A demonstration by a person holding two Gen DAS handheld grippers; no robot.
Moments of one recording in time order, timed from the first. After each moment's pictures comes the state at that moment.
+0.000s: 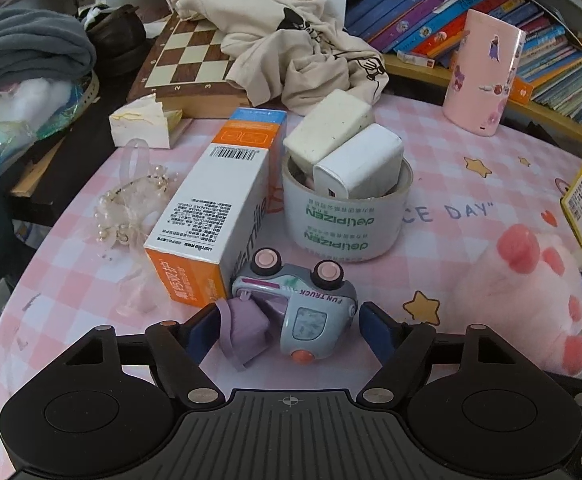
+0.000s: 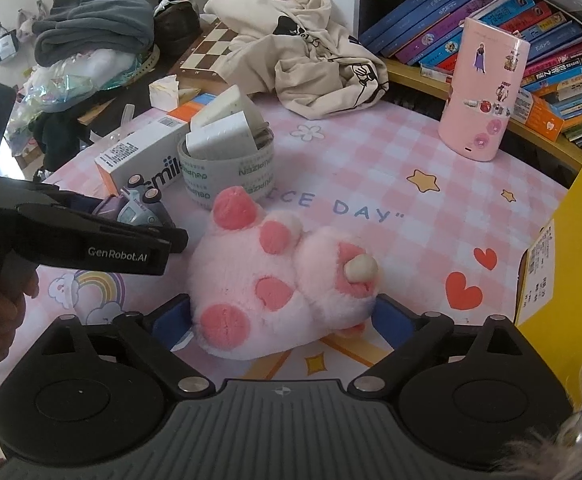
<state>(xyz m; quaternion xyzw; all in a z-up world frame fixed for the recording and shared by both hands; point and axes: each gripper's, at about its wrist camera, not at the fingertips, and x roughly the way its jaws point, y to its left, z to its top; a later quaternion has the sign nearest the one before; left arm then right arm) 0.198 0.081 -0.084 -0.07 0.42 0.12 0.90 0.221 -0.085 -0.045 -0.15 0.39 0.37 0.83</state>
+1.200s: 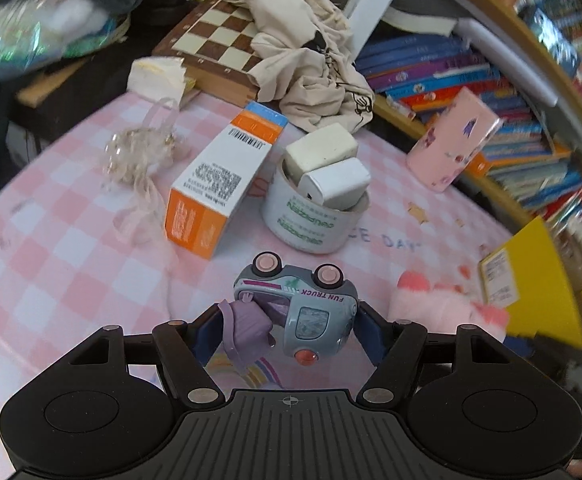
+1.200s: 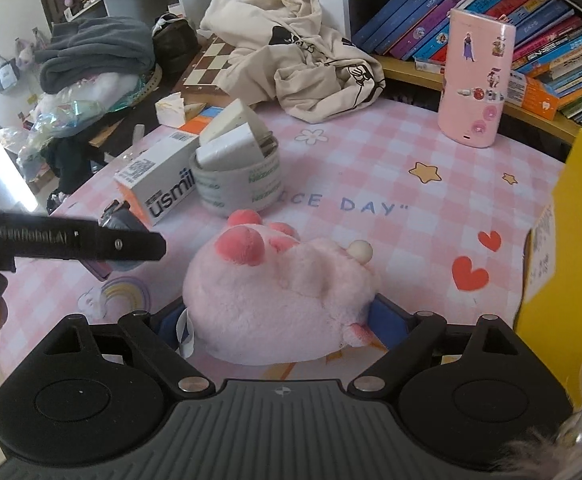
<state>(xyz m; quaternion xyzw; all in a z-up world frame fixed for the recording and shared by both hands) 0.148 0.109 -0.058 -0.27 0.39 0.07 0.88 0.211 -0.099 -0.031 -0.10 0.40 0.38 0.83</state>
